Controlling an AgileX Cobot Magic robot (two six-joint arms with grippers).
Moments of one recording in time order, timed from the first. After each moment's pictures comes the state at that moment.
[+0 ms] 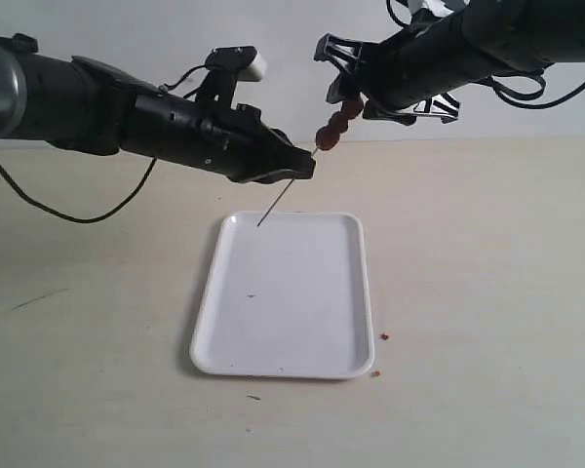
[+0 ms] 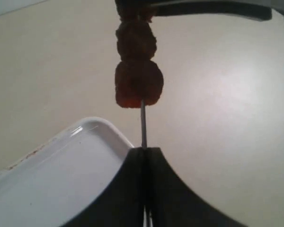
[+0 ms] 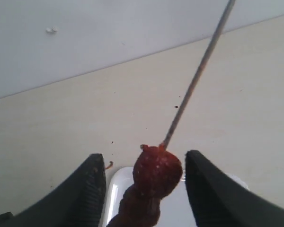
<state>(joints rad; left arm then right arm) -0.46 2.06 -1.43 -1.38 0.58 1.32 0.19 1.92 -1.45 0.55 0.34 0.03</state>
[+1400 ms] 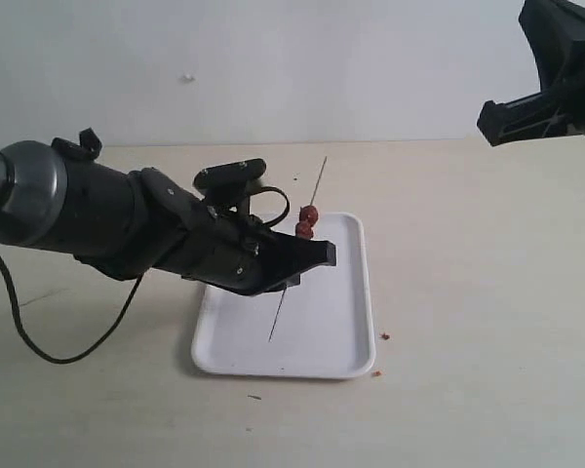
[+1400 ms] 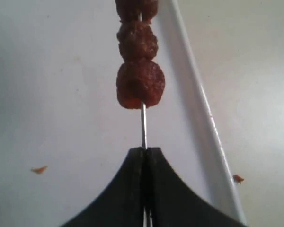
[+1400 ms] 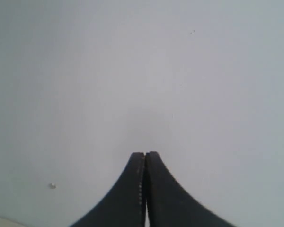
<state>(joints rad) -0.70 1.99 -1.10 -1.15 0.11 0.59 0.17 1.27 -0.42 -0.03 -1.05 -0.12</state>
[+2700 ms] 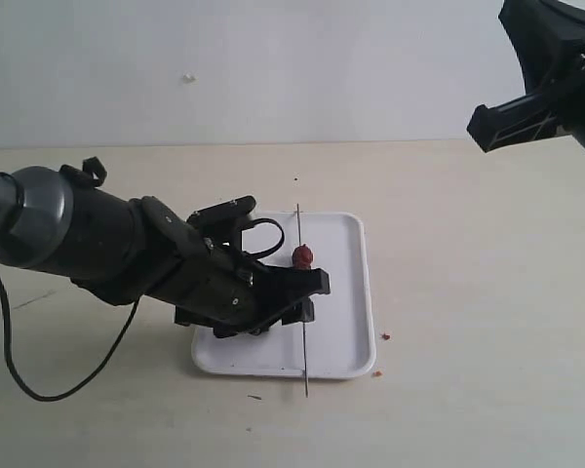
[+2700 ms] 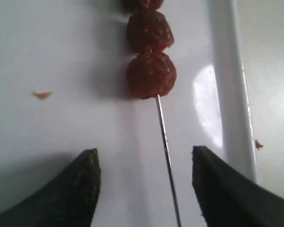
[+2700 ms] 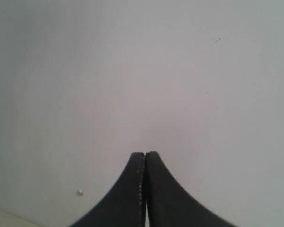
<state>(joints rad) -0.70 2.02 -1.04 -1.16 0.17 0.47 0.17 1.27 -0.42 -0.13 -1.07 -0.04</state>
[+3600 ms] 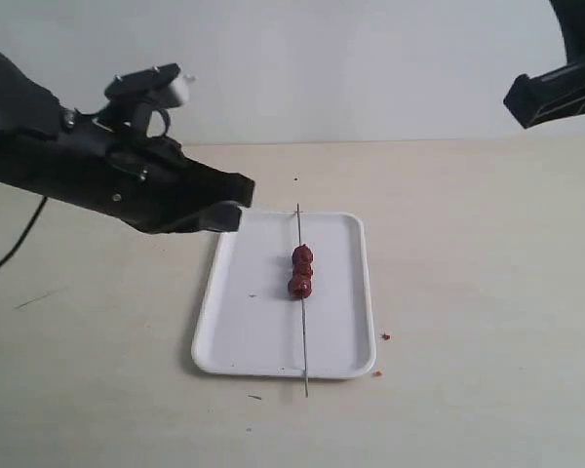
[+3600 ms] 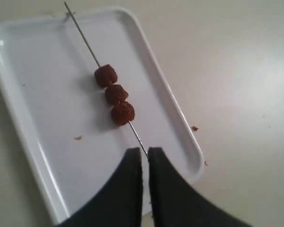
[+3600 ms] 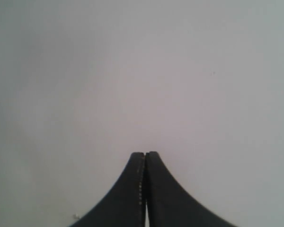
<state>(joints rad) -0.53 1.61 -1.03 -0.78 0.45 0.47 0.17 1.11 -0.42 -0.15 -0.99 -0.04</state>
